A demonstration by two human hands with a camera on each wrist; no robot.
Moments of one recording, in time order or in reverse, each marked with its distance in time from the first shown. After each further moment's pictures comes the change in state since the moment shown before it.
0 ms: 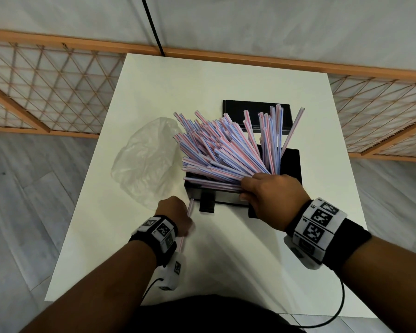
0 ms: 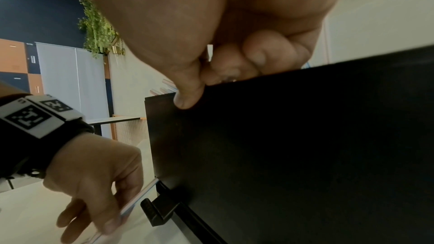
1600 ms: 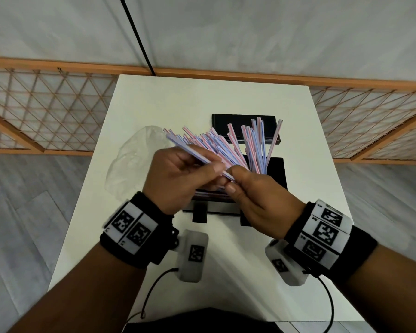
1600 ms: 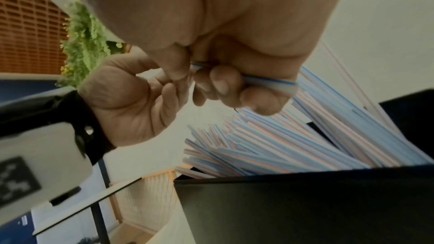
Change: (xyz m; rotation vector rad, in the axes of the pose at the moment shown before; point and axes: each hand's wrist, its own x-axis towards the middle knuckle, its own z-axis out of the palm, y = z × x) left_hand -0.106 0.082 -0.080 -1.080 0.129 0.886; right_hand 0.006 -0.025 -0.055 0.656 -0.083 0.070
